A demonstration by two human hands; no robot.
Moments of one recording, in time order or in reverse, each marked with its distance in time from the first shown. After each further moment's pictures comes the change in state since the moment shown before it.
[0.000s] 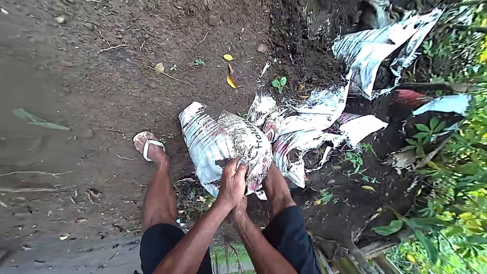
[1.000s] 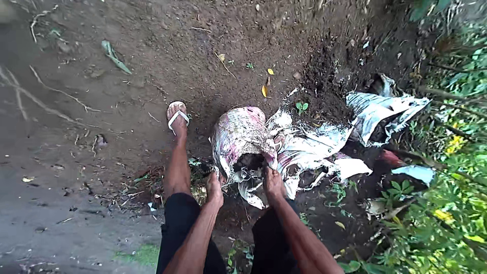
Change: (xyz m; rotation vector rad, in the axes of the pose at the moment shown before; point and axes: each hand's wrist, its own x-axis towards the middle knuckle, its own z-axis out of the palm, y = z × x) left_hand -0.089 -0.119 -0.040 -0.710 0.664 -0.441; right_hand 0.031 -0.093 -0.050 -1.020 -0.034 -0.580
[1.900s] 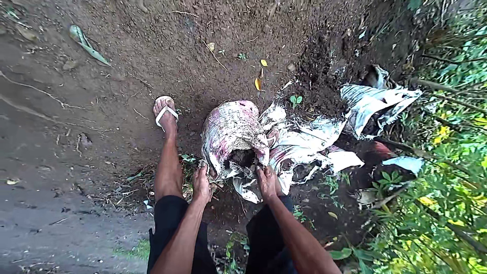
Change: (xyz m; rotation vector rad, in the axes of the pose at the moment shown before) left_hand 0.021 0.002 -0.006 0.121 -0.030 0.082; right_hand 0.003 0.023 -0.009 0.105 -0.085 -0.077
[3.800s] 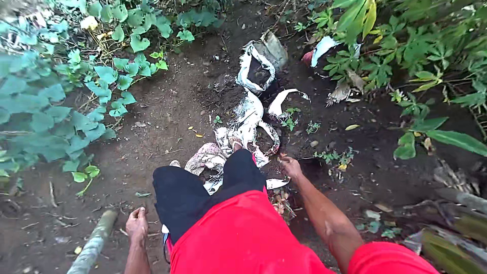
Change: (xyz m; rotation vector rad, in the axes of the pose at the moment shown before) left_hand -0.280 0.225 -0.012 1.232 0.133 0.853; right_hand -0.172 0.226 -0.289 0.745 0.168 0.371
